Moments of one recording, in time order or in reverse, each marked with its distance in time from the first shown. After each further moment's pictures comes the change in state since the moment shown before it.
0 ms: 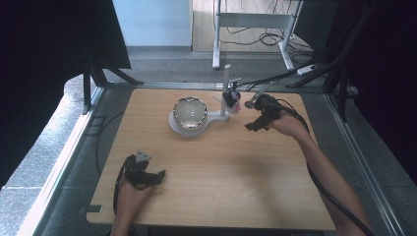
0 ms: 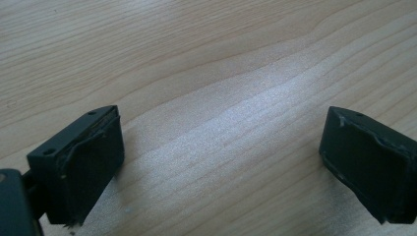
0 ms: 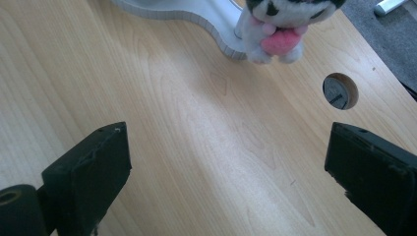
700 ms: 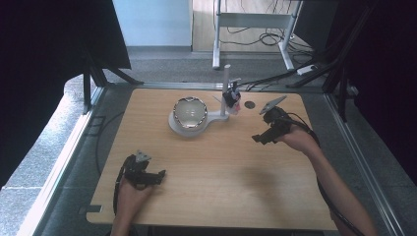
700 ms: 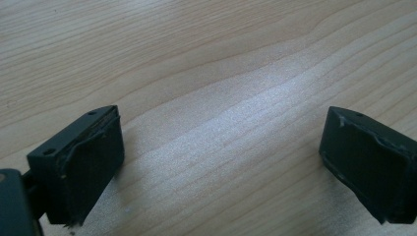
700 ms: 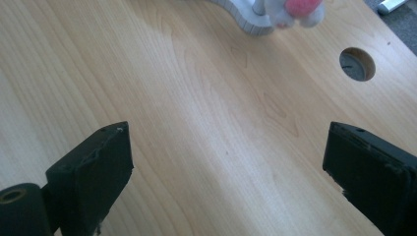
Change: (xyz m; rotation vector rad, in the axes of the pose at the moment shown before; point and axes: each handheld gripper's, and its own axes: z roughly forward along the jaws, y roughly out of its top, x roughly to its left) left arm 0.000 0.000 0.000 0.000 0.000 0.003; right arm 0.022 -0.042 -0.018 -0.043 0.008 0.024
